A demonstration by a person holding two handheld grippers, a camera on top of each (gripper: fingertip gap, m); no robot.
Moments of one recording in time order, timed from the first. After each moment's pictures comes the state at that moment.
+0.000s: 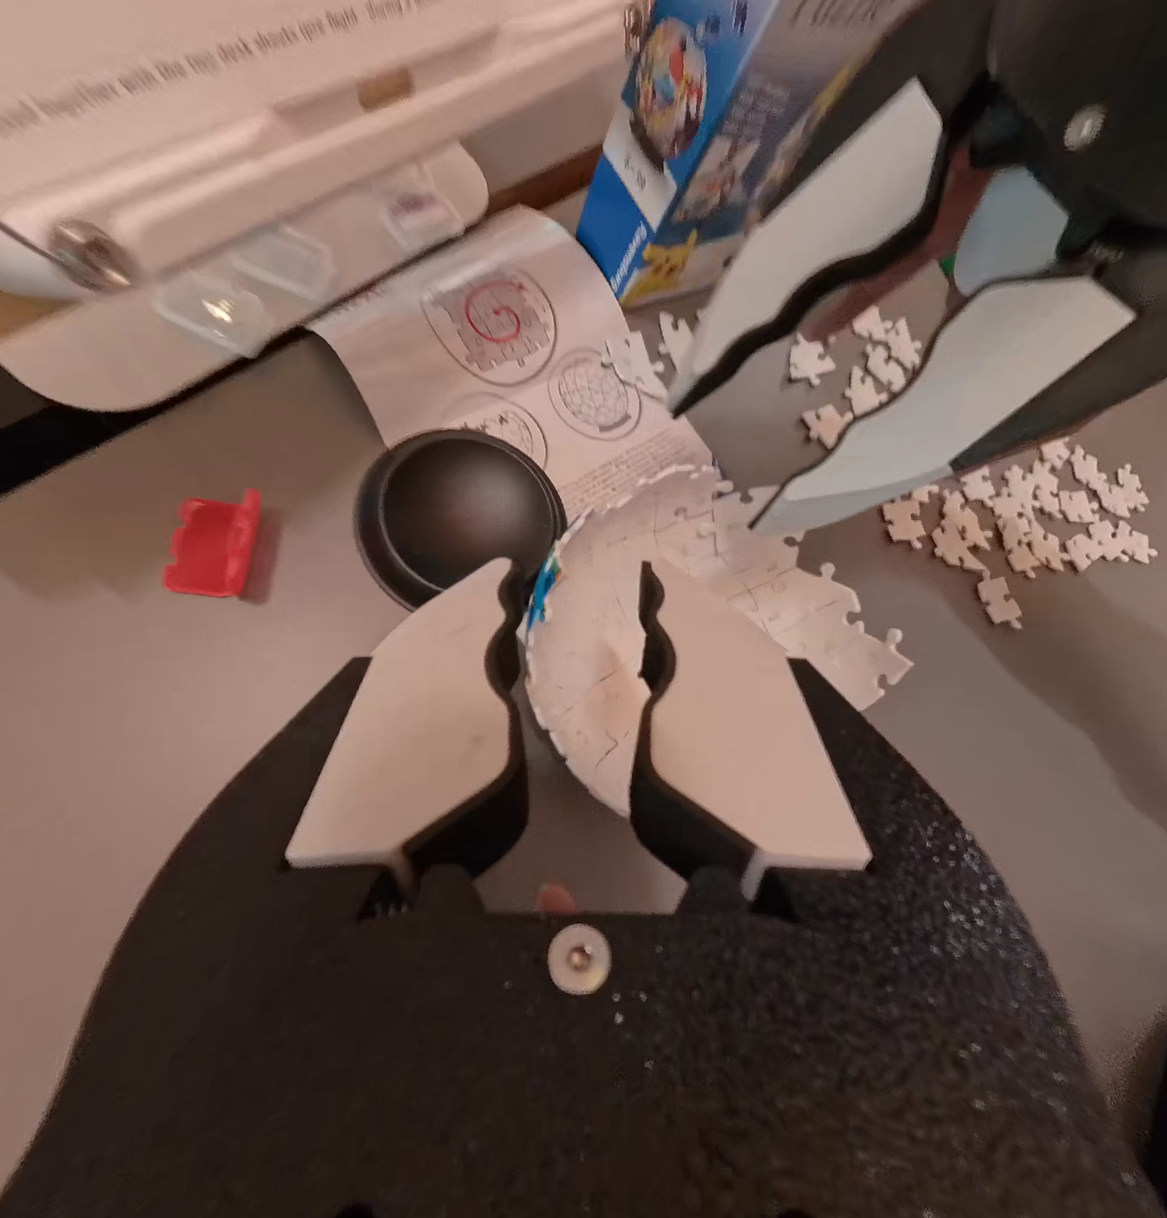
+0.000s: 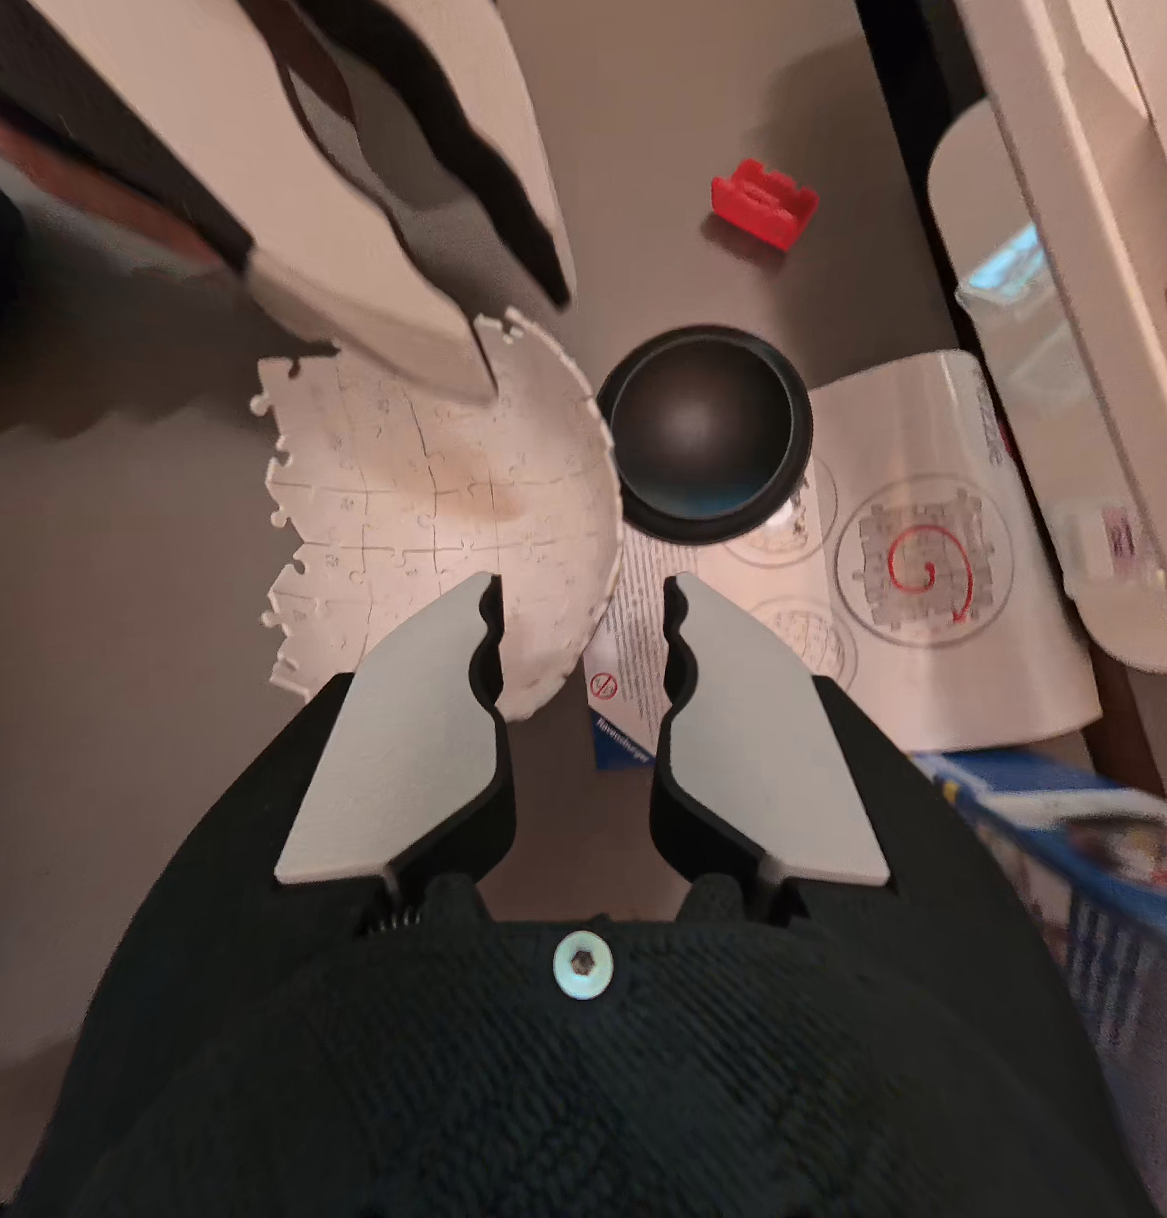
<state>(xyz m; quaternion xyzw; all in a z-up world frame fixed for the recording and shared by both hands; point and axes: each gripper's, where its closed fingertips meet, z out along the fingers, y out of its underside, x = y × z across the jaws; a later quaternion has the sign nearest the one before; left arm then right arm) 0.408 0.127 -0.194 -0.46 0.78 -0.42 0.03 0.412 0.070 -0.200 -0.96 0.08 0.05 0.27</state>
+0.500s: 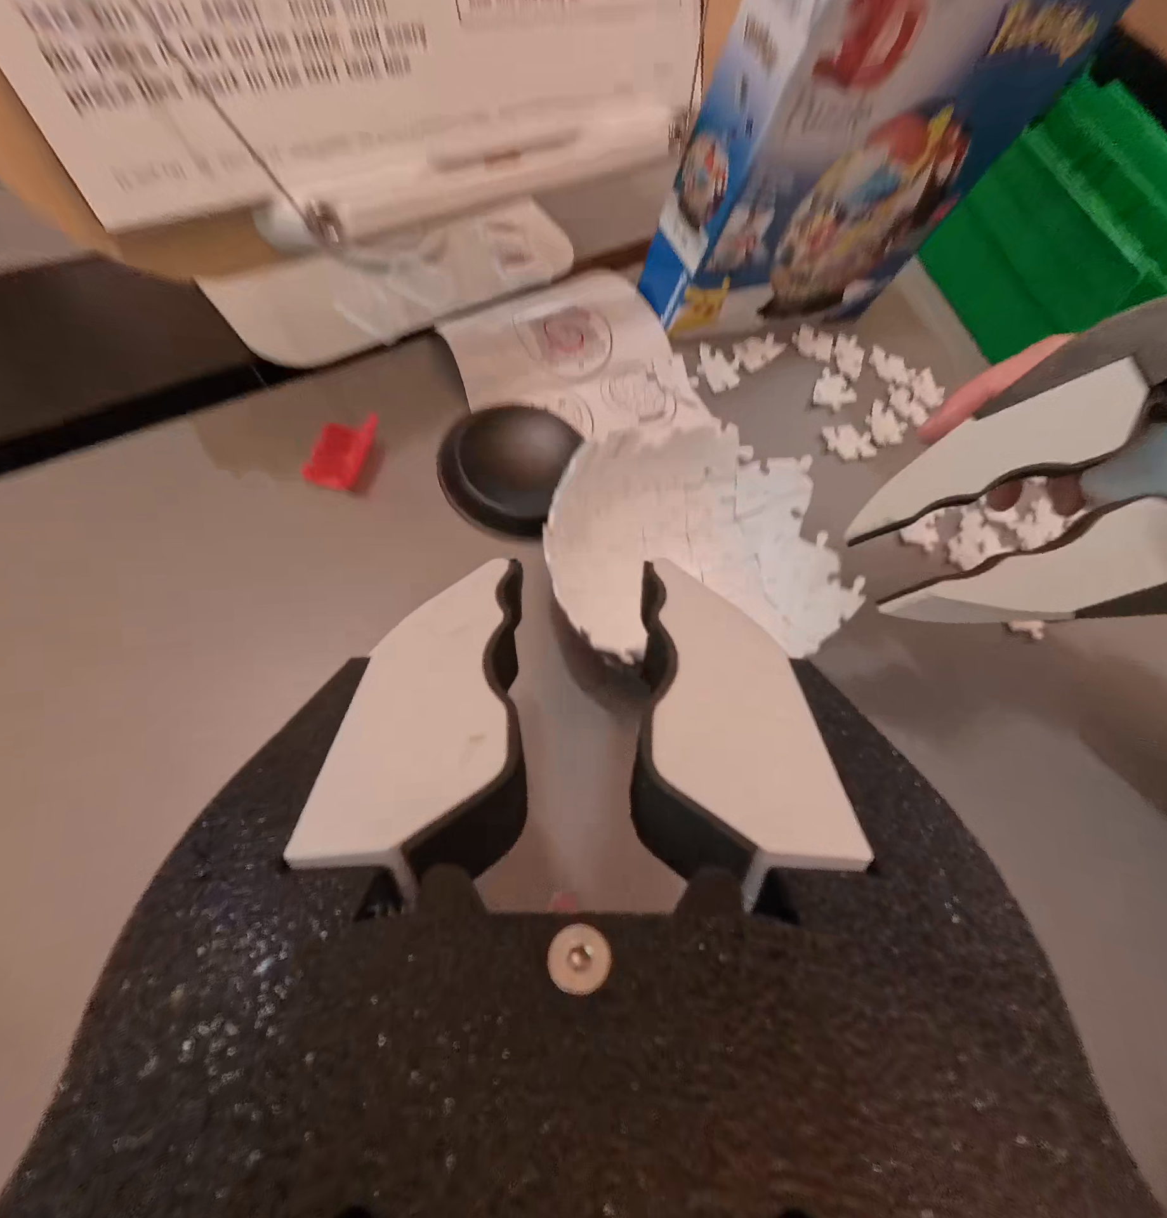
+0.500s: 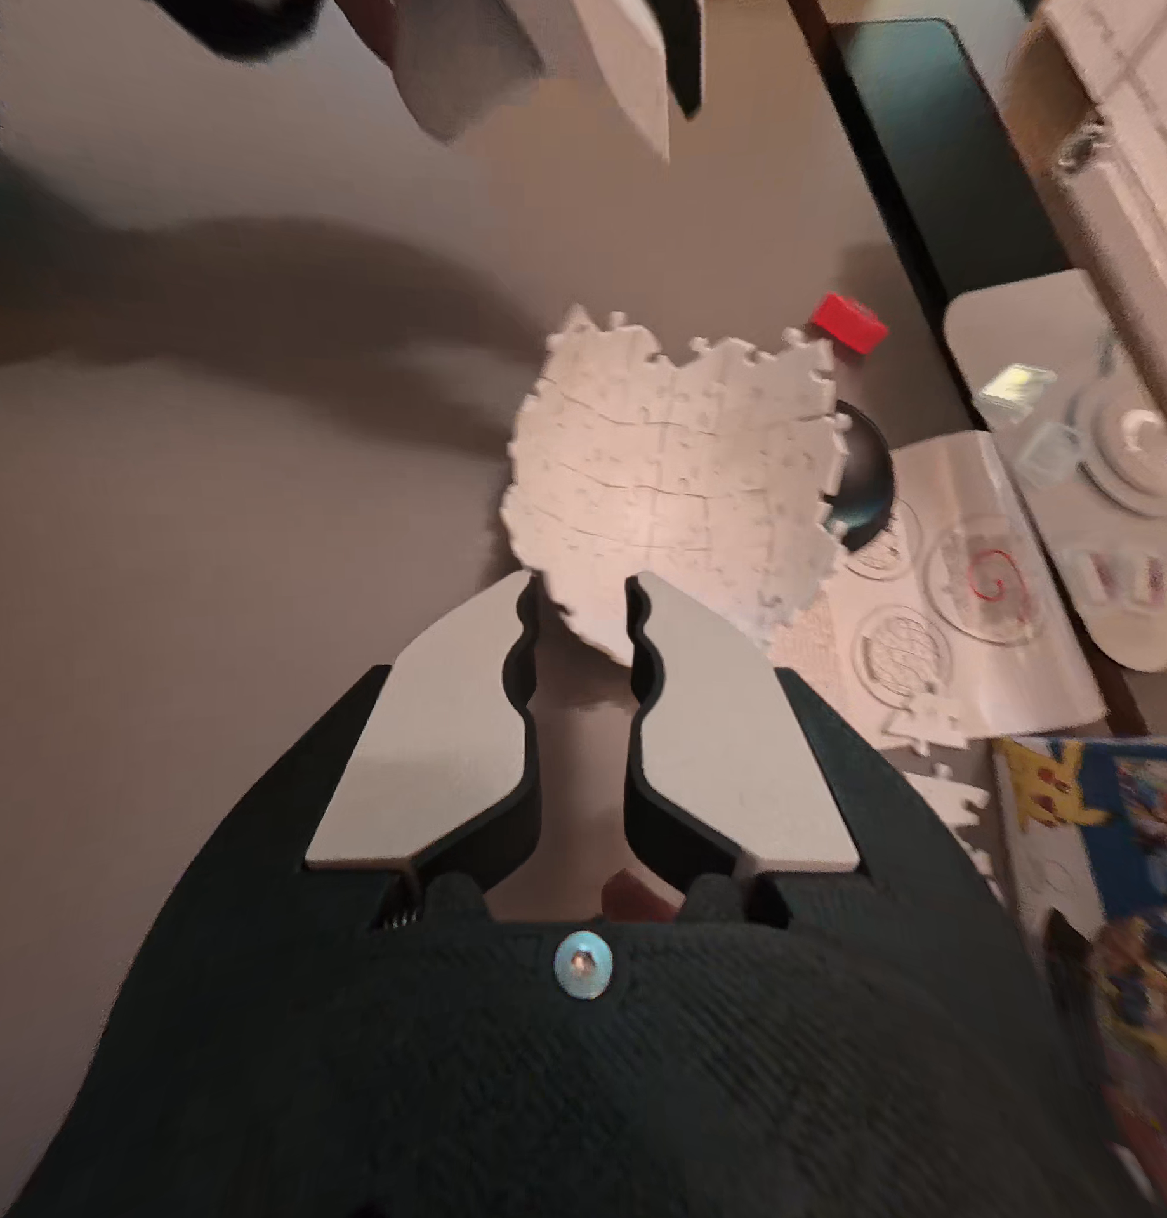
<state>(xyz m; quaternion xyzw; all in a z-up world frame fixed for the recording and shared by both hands) 0.358 0.169 -0.162 -0.50 0.73 -0.45 0.14 0.320 0.059 -0.189 -0.92 0.03 -0.08 0.37</state>
